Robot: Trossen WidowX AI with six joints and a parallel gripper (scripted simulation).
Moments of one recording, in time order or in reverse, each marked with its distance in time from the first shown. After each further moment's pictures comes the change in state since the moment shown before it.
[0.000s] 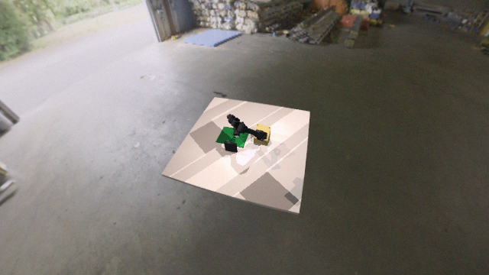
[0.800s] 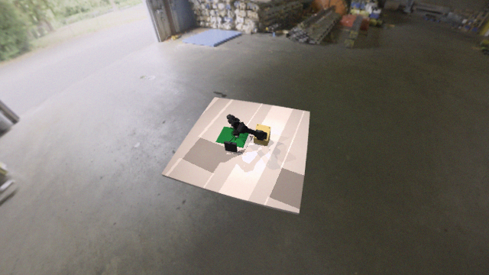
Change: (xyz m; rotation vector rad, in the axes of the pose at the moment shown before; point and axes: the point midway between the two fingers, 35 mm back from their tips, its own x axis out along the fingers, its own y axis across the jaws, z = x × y) arm 0.001 -0.002 -0.002 0.015 -0.001 -0.002
